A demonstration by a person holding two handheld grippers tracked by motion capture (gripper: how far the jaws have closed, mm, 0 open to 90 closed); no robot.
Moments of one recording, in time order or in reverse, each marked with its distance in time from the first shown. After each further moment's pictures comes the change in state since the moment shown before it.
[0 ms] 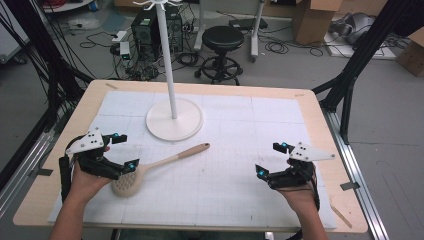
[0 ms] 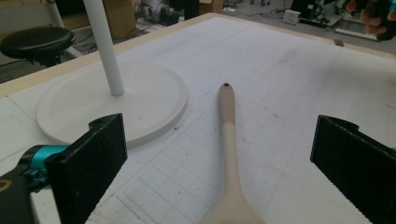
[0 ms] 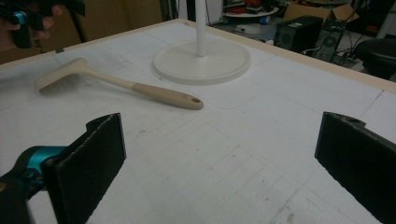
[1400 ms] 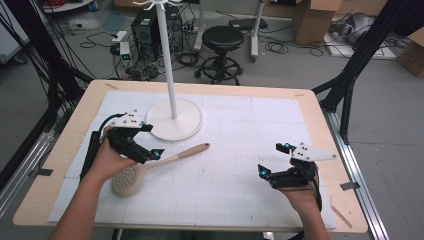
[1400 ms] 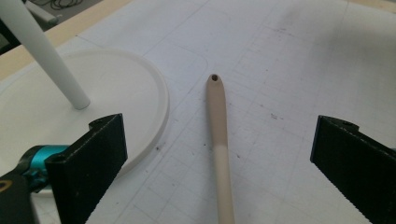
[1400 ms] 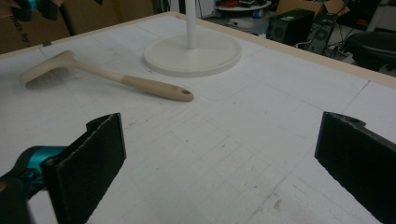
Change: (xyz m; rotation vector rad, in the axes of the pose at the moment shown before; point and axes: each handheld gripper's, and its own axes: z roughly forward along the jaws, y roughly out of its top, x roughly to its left) left arm -0.004 0.059 0.075 0.280 -0.069 0.058; right arm -0.004 -0.003 -0.003 0.024 -0.028 0.001
